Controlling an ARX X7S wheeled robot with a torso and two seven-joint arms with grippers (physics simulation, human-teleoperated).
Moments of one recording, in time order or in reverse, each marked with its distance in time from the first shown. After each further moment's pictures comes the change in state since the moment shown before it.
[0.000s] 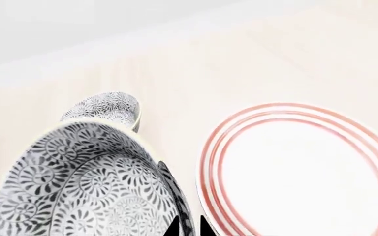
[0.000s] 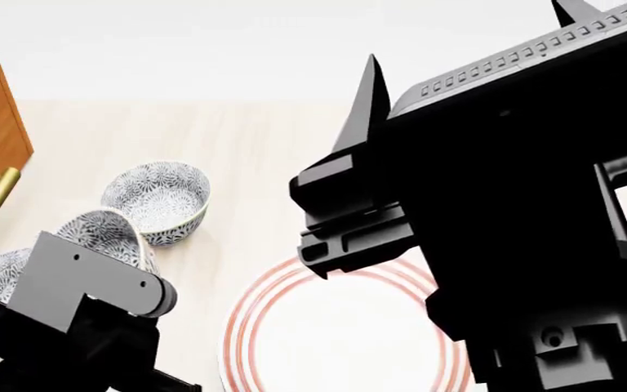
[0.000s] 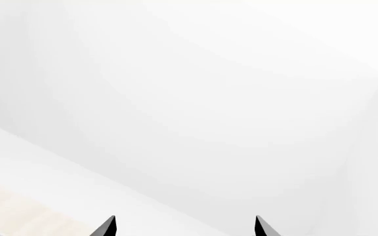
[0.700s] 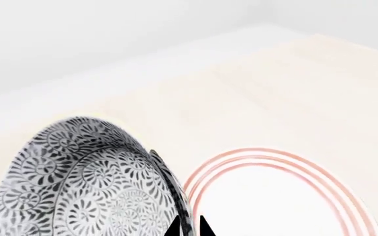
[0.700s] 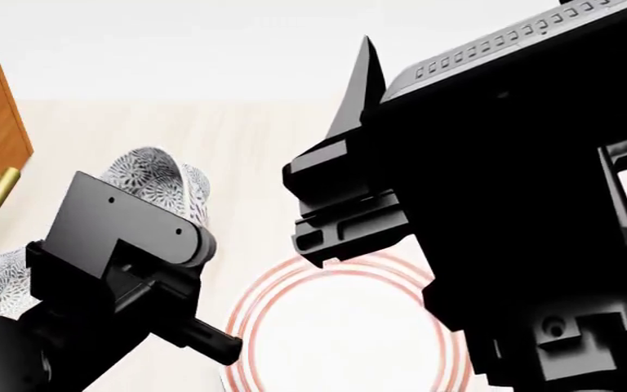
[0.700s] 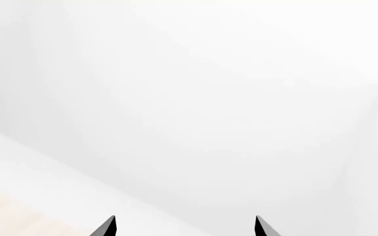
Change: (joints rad) left arm -0.152 0.086 0.053 -0.071 0.047 0.018 0.099; right arm 0.033 -0.001 -0.005 0.004 0.009 0.000 -0.001
